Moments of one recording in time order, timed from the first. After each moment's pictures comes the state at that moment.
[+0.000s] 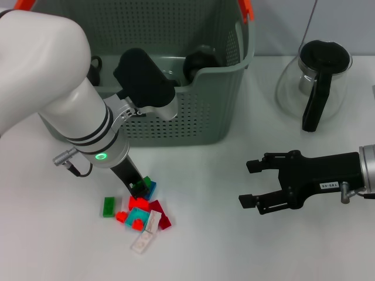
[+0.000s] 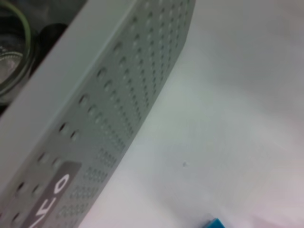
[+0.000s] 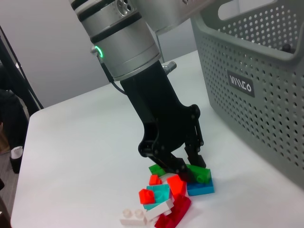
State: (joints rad) left arm -0.69 -2.17 1.53 1.13 2.79 1.40 -2.51; right arm 0.60 1.97 -1.24 -0.53 -1.74 -1.42 1.43
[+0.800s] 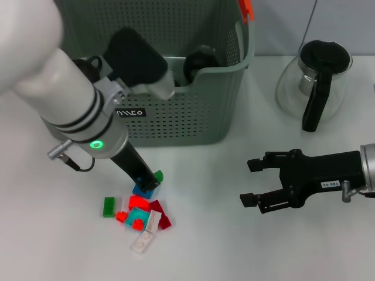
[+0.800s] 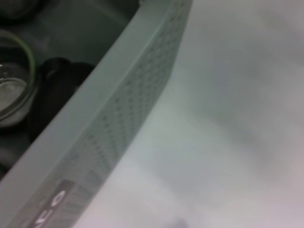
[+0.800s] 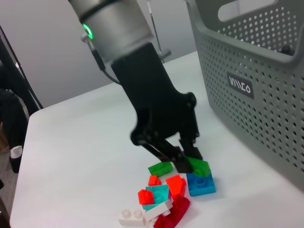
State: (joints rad) left arm -0.67 -2.17 1.45 1.26 2.71 1.51 -2.52; right arm 0.60 1.96 -1.24 -0.53 -1.74 -1.42 1.43
